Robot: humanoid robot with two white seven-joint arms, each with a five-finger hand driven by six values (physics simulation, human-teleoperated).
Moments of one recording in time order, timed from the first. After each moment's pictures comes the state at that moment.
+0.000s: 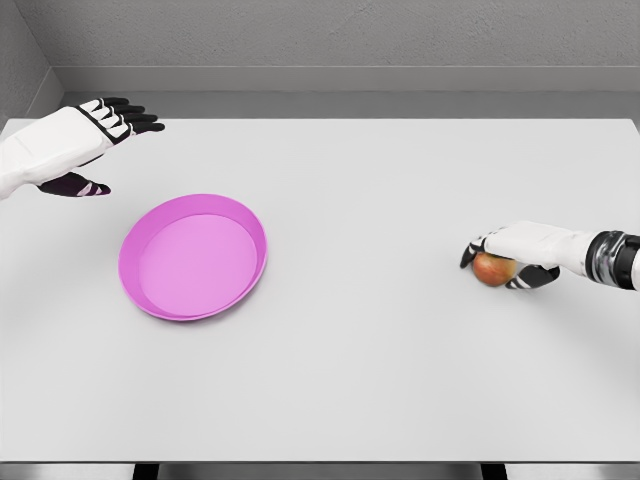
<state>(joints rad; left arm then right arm) -0.62 0.96 -0.65 -1.37 -0.46 -0.61 -0.01 -0.52 -0.98 0.77 -1.67 0.30 -0.09 0.57</state>
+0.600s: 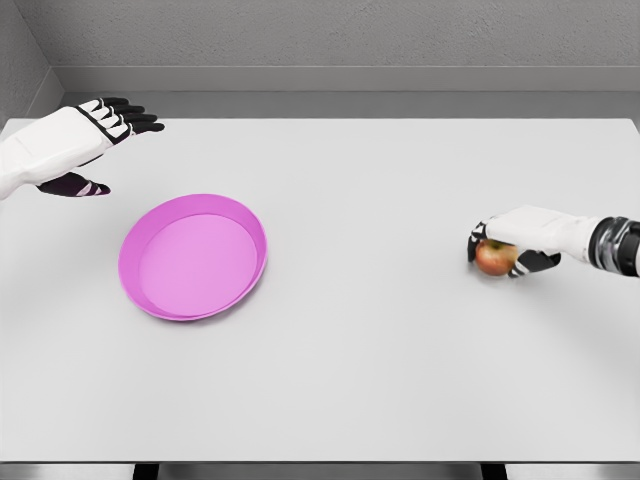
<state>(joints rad) -0.62 0.96 -0.65 -1.37 -0.46 -0.61 -0.01 -0.56 -0.98 0.76 -1.68 0.30 -0.09 0.57</state>
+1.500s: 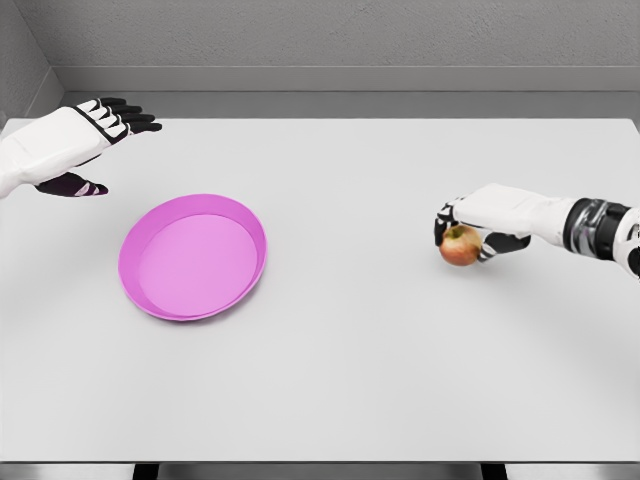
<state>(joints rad) -0.62 0.96 -0.65 -1.36 -0.46 -0.61 -0.01 -0.61 -0.92 0.76 -1.74 0.29 -0.09 0.56</state>
